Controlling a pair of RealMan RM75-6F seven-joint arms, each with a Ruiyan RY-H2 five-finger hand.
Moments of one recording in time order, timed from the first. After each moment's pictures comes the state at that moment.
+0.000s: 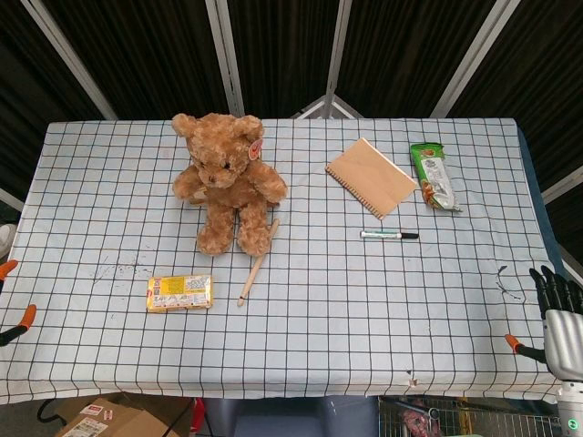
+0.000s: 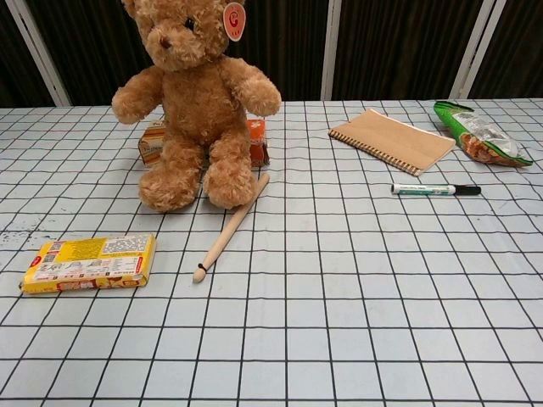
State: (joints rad) left arm -0.01 -1.17 -0.12 -1.70 1.35 1.58 0.24; right arm 0.02 -1.05 0.08 -1.75 -1.38 1.47 -0.11
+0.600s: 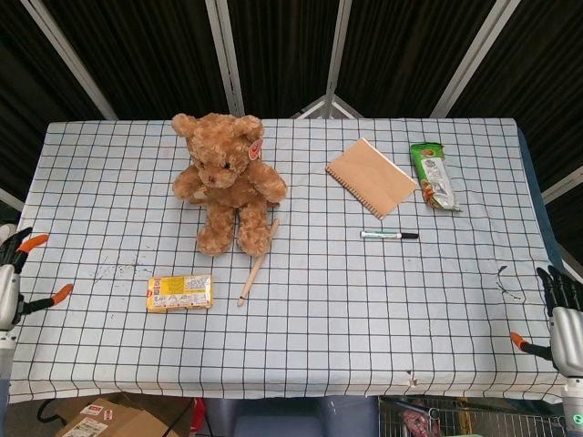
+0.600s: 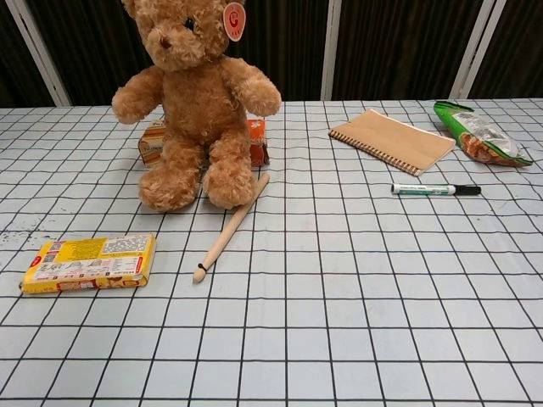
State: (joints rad) left arm -0.16 -1.17 -0.23 -1.66 1.24 1.26 -0.20; right arm 0.03 -1.05 0.09 -1.72 -1.32 1.42 -0.06
